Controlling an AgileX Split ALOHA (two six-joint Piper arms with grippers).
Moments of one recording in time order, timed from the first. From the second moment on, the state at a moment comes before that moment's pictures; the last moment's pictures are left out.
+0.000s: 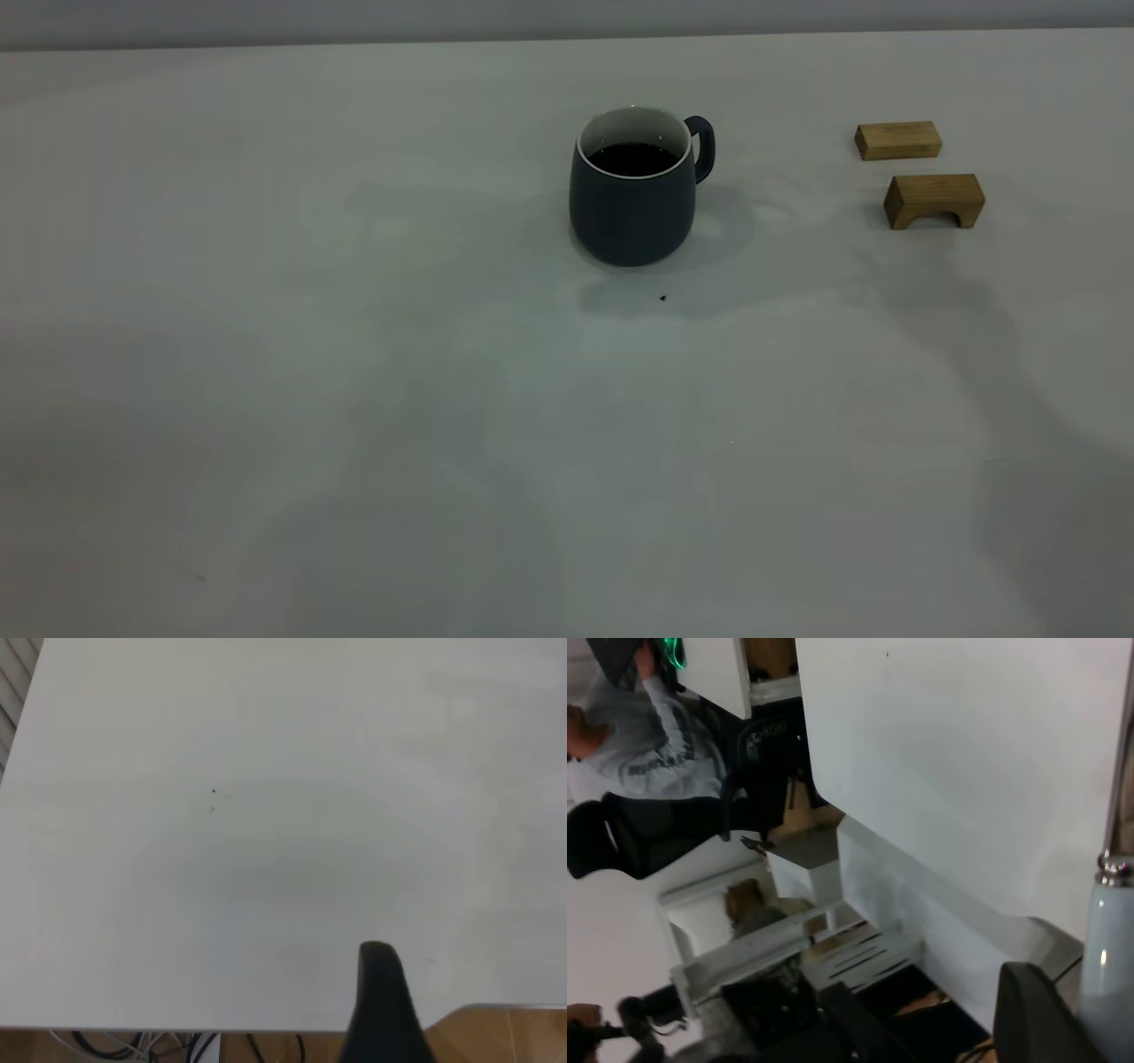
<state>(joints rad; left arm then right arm) 0.05 -0.02 -0.49 -0.01 1.13 0.01 0.21 2.16 -1.53 1.17 1.17 -0.39</state>
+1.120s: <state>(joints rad) 0.05 -0.02 -0.49 -0.01 1.13 0.01 0.21 2.17 -1.53 1.42 1.17 0.92</state>
